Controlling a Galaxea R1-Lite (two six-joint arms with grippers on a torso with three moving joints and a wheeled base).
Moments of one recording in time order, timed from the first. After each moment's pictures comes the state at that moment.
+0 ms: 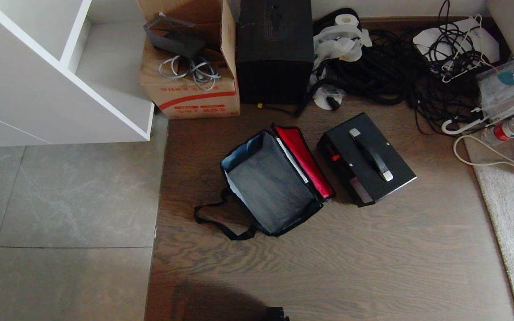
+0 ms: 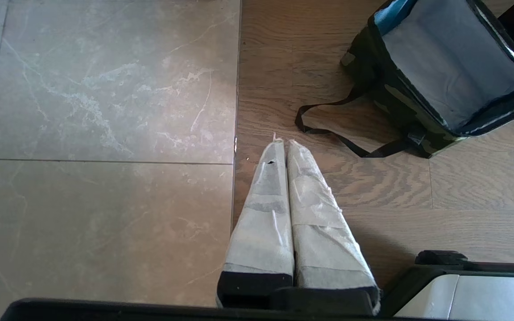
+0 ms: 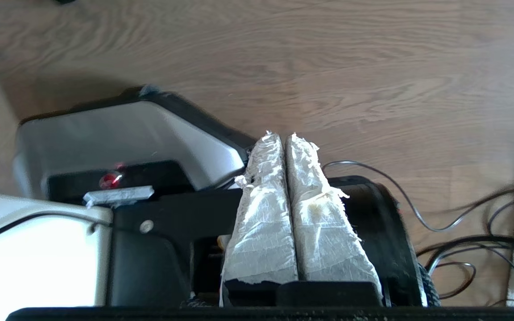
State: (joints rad) left arm 0.00 0.00 0.00 -0.02 0.00 0.01; right arm 0.00 0.09 -0.52 0.94 0.06 0.19
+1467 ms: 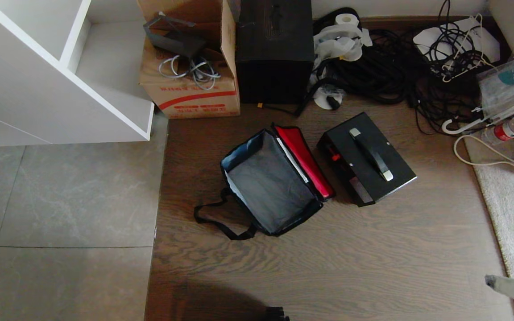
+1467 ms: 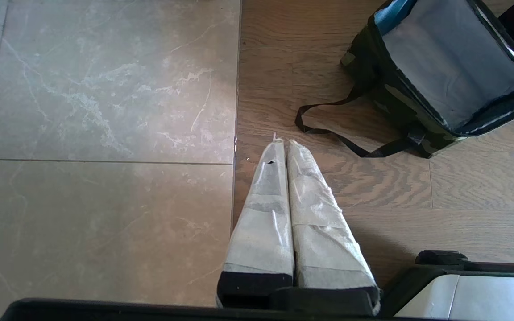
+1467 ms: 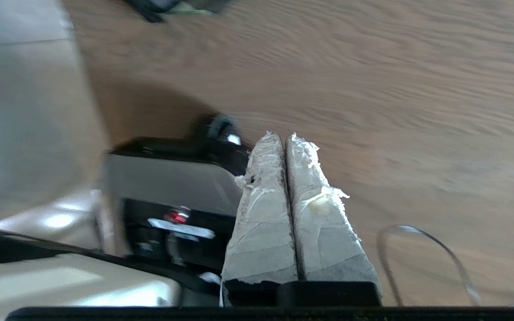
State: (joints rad) left arm 0.00 0.00 0.00 -0.02 -0.01 0.01; right arm 0.11 0.87 -0.46 0.14 0.23 0.21
